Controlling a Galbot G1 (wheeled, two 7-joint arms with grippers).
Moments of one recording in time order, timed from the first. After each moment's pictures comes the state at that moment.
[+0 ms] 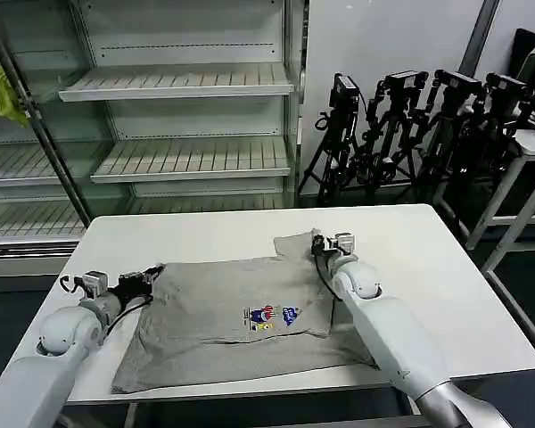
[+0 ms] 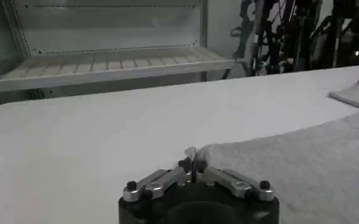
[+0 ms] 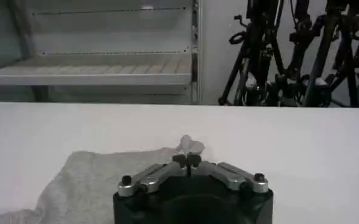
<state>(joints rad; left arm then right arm) 0.90 -0.87 -0.34 -1.52 -0.66 0.43 0.17 -0.48 1.27 -0.01 1.21 0.60 -0.37 0.17</state>
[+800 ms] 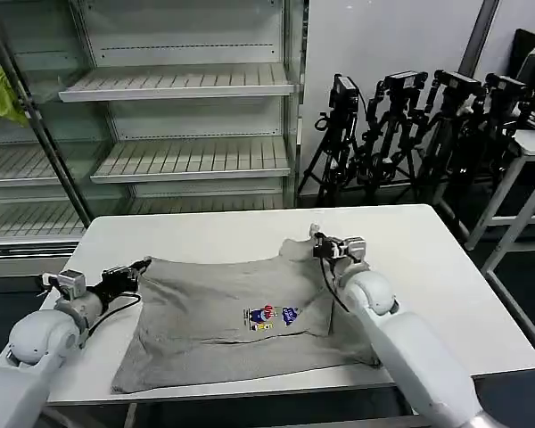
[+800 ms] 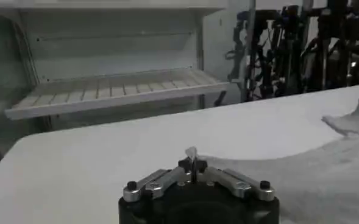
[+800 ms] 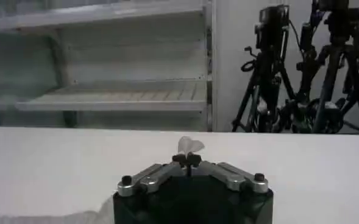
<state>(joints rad) 1.06 -0.78 -0.48 -1.73 -0.71 0.43 0.16 -0.64 1.09 0.01 1.58 0.71 -0.38 0.21</state>
